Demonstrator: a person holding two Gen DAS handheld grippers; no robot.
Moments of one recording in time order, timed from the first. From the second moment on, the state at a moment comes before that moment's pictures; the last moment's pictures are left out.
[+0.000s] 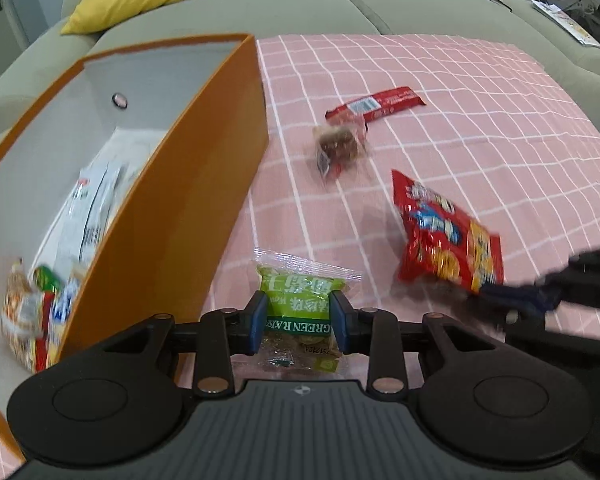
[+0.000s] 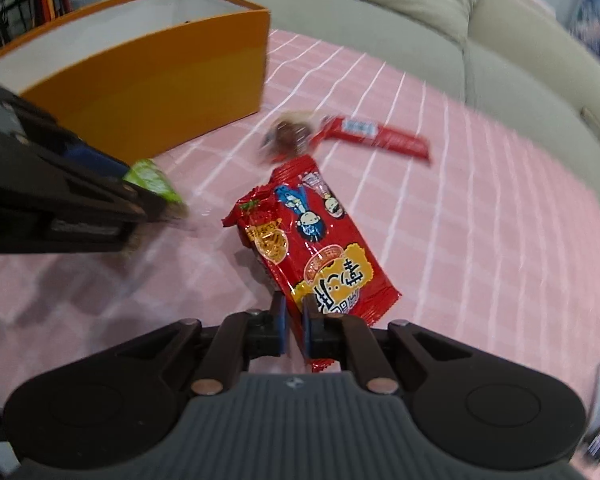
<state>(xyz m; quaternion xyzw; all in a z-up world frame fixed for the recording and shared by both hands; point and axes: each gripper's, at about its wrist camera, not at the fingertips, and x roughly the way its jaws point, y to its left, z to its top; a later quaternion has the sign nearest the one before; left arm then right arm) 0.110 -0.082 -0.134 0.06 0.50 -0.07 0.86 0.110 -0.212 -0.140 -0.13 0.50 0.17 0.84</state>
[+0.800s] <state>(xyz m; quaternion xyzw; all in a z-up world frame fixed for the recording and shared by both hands) 0.098 -0.054 -0.143 0.01 0.53 -0.08 0.85 0.092 -0.211 -0.138 -0.16 0.46 0.26 0.83</state>
